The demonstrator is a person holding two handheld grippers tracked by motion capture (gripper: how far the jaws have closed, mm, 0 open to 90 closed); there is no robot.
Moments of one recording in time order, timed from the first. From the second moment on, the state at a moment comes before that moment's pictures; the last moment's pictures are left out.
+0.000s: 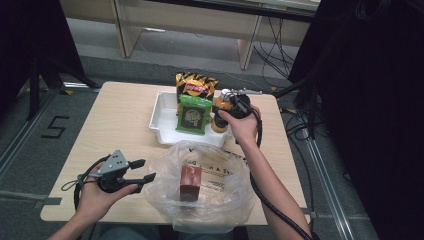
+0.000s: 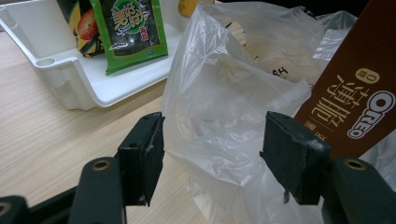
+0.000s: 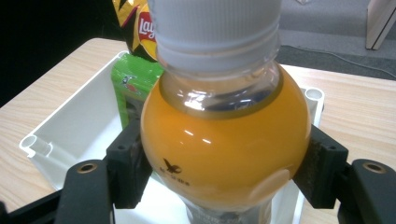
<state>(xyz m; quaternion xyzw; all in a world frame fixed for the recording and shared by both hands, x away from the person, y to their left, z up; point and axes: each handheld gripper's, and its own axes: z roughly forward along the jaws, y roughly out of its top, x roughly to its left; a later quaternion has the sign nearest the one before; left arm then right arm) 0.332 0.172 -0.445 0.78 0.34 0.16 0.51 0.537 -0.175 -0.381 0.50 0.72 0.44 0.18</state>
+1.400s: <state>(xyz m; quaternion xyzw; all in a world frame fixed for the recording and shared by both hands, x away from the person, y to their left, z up) 0.332 0.172 -0.445 0.77 0.34 0.16 0.51 0.552 -0.175 -0.413 0.51 0.74 0.39 0.19</state>
